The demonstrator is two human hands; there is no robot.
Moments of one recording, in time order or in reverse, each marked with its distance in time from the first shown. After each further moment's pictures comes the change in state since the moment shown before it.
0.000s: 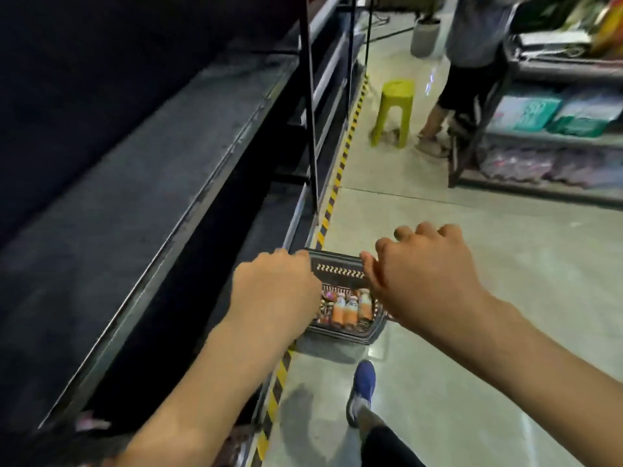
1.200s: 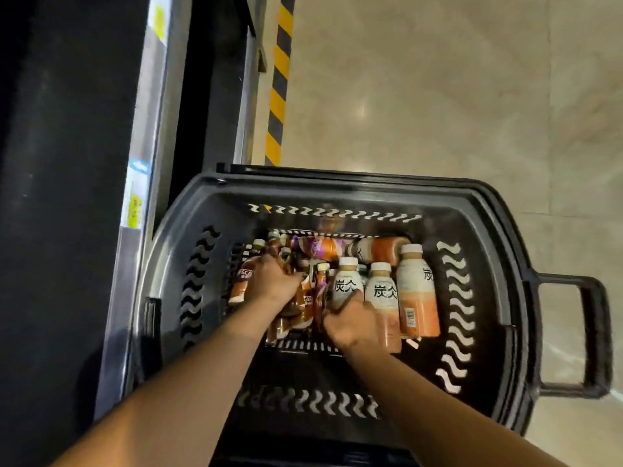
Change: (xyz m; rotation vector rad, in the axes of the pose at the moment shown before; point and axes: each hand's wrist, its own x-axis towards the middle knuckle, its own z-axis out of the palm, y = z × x) left_hand 0.443 0.006 0.876 -0.545 -0.756 -0.553; right_hand 0.298 -0.147 0.881 0.917 -1.002 0.922
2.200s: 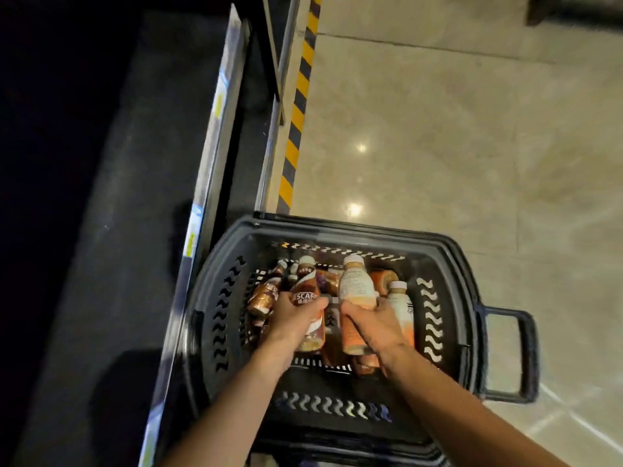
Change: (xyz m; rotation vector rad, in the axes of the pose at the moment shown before) left_hand -0.124 0.027 -0.070 -0.796 -0.261 -0.112; right_hand -0.072 -0.027 -0.087 0.575 0.018 -0.006
